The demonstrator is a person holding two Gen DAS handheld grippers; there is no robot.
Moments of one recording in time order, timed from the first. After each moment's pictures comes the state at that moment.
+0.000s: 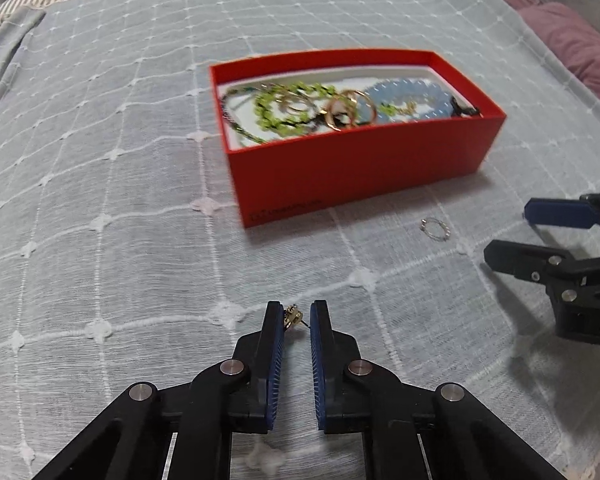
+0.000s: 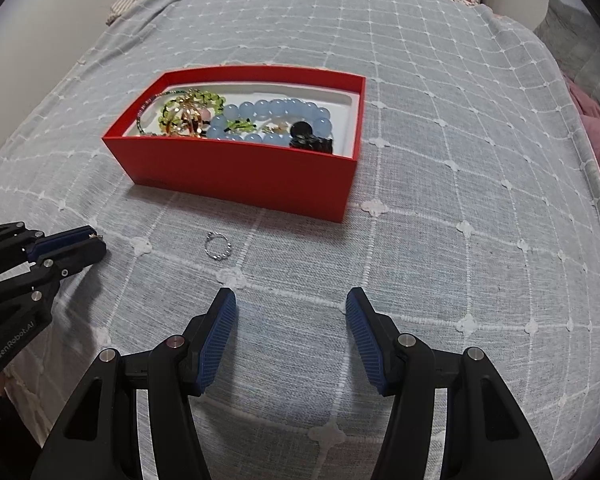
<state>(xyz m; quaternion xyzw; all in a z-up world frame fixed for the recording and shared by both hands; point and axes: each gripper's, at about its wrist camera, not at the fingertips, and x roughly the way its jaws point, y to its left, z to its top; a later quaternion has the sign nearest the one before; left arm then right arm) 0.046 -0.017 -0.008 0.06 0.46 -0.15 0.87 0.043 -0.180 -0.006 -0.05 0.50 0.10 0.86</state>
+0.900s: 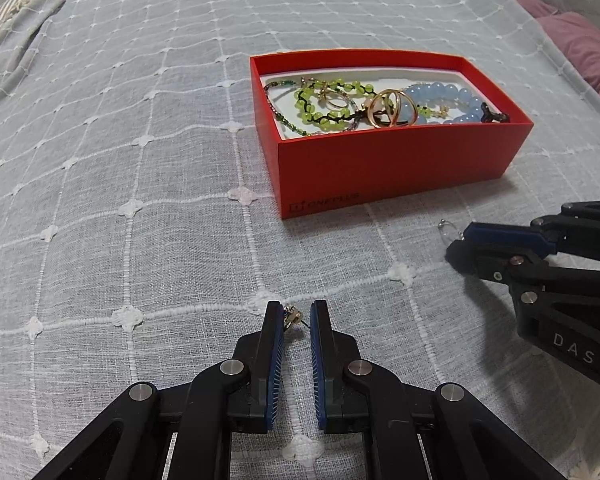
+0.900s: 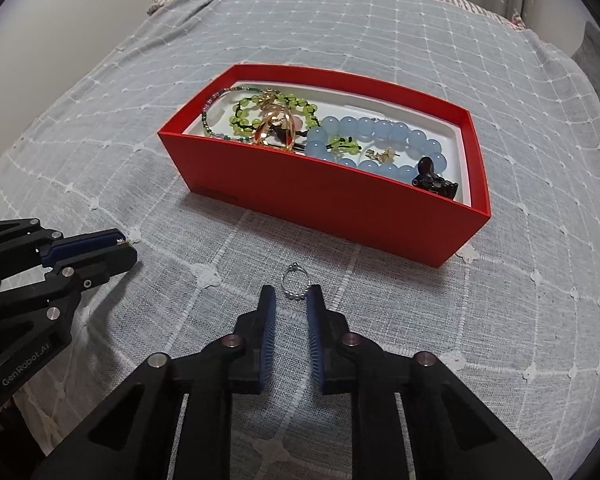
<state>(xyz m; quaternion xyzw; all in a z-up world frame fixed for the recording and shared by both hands) 0.050 -0.005 -0.011 0.05 0.47 -0.13 0.87 0.065 -0.126 -0.019 -0.07 0.49 0.16 0.85</state>
